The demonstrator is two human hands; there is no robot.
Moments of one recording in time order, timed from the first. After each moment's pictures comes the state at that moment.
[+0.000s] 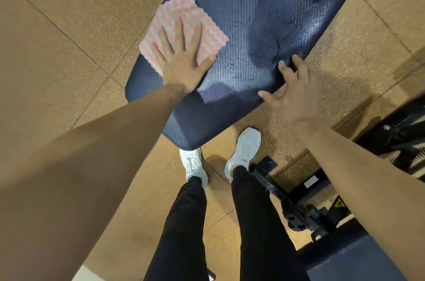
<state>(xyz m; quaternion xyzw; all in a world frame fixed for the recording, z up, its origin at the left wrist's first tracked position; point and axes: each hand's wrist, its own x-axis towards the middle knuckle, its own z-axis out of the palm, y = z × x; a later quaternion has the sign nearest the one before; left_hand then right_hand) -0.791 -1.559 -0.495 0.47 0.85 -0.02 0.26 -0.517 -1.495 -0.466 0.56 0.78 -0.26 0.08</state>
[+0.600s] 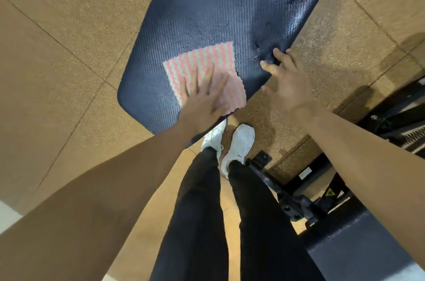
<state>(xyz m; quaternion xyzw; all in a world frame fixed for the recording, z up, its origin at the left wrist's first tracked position) -0.706 -1.611 -0.490 0.63 0.72 -0.09 0.29 -0.492 -1.462 -0.456 0.49 0.81 -0.30 0.11</state>
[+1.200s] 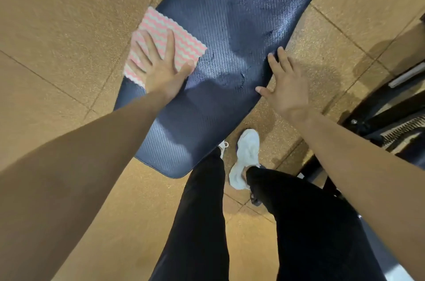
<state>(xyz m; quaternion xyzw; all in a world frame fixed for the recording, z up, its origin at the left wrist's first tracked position) -0.802 -1.481 -0.497 0.45 0.85 -0.04 0.27 -0.501 -1.409 -0.458 0.57 0.77 -0.25 0.15</state>
